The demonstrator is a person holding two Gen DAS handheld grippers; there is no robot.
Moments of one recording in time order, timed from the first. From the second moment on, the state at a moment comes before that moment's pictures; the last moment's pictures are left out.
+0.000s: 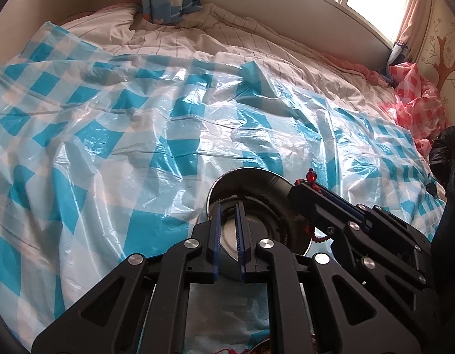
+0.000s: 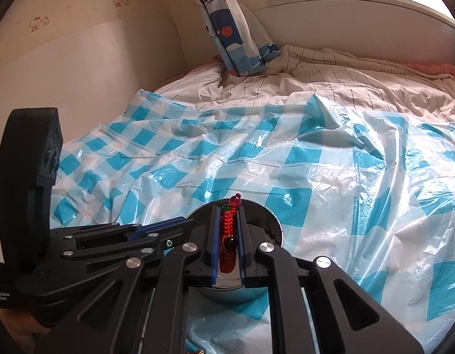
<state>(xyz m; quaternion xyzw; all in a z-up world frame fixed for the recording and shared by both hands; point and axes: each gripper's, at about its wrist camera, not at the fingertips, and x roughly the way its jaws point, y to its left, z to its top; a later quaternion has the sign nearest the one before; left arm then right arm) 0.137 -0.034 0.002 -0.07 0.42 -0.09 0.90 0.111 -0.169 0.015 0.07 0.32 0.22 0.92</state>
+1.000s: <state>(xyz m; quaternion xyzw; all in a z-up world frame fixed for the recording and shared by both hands) 0.091 -0.004 0.024 -0.04 0.44 -0.14 0.89 0.069 -0.201 0.047 0.11 0.33 0.20 0.92</state>
